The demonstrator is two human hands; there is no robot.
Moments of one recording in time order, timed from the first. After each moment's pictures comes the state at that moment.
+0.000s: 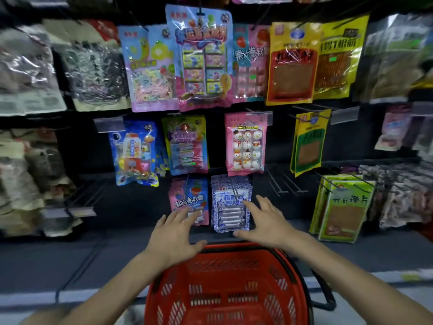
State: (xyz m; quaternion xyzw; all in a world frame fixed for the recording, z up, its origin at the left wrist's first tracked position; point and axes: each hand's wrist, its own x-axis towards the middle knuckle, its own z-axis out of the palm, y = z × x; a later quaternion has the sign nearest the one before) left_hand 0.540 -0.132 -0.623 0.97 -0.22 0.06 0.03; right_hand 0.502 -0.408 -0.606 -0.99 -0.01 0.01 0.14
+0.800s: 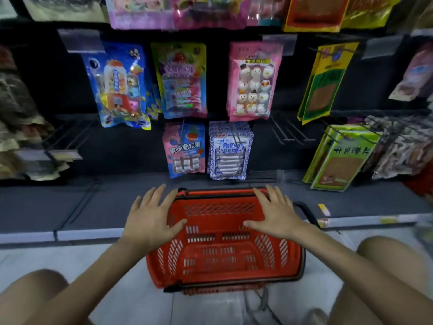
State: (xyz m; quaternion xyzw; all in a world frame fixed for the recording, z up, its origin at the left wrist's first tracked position) left_hand 0.524 -0.072 -0.718 0.98 -0.18 0.03 0.05; right_hand 0.476 -0.415 -0.720 -0.99 0.04 0.10 0.08
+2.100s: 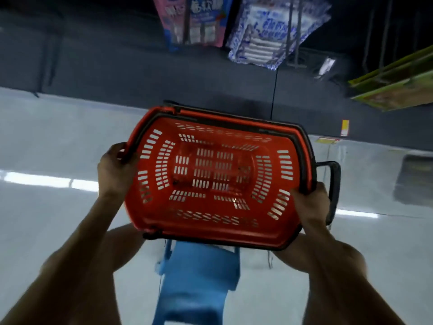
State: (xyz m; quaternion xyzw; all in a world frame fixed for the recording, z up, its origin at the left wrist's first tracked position) left_hand 0.550 -0.031 -0.718 0.86 0.28 -0.19 0.37; right_hand 0.461 -0.444 -0.706 -0.80 0.50 0.19 0.27
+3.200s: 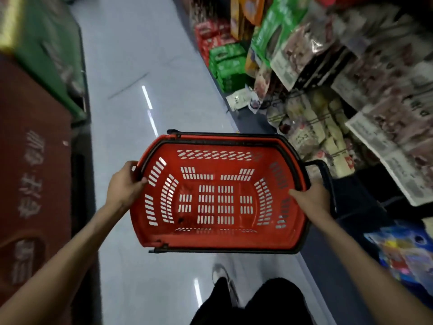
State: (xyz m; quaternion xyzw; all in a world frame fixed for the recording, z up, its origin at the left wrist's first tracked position) left_hand 0.233 0.533 -0.210 0.72 0.61 0.10 0.31; right_hand 0.628 0.280 -0.241 -0.90 -0.16 0.26 0.30
